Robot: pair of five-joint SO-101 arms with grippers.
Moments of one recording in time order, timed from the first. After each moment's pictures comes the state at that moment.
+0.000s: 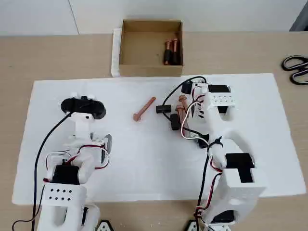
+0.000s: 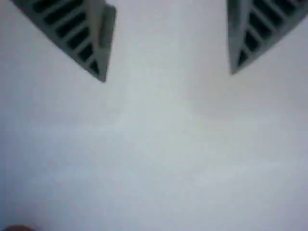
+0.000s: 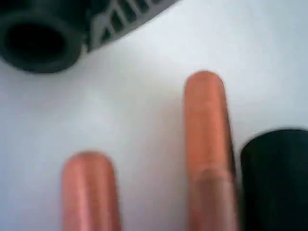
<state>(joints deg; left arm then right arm) -0.3 -61.1 71.3 53.9 3.2 -4.7 15.4 10.5 79.2 6.4</state>
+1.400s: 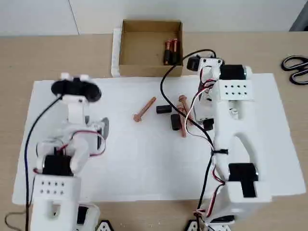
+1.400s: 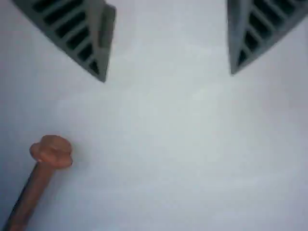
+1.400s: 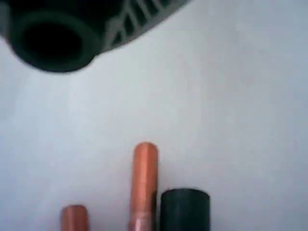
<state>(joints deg) -0.3 -50.2 48.7 62.0 3.2 -4.6 6.2 -8.5 97.4 6.5</state>
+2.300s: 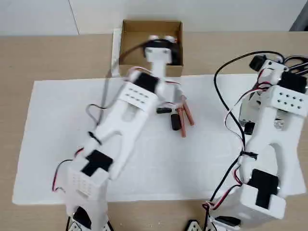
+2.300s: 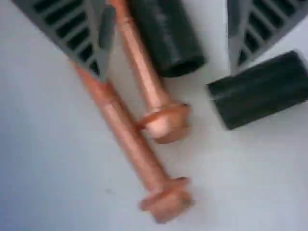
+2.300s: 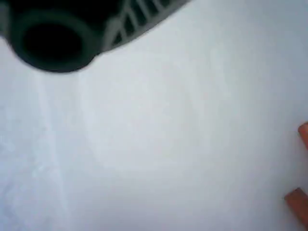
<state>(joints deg) 28.0 27.3 -21.3 71.1 26.9 18.6 2.9 -8.5 97.7 6.5</state>
